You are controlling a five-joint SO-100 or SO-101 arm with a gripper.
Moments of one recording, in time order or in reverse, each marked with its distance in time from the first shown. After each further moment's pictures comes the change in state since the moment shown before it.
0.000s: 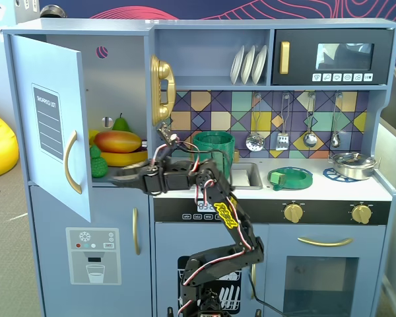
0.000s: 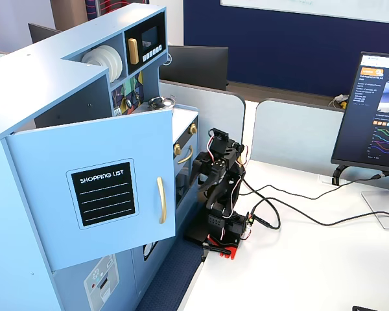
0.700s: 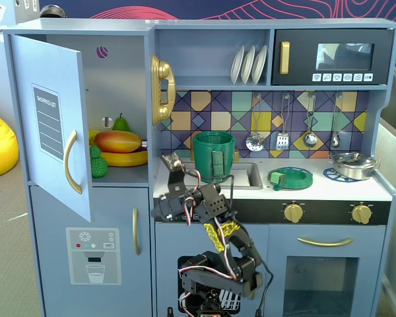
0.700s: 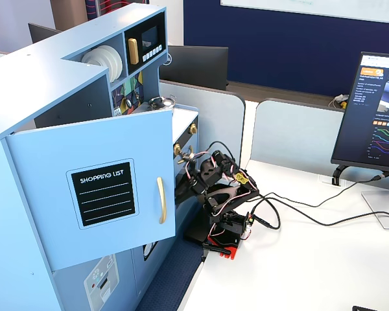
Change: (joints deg) arm 39.2 15.6 25.1 17.1 13.6
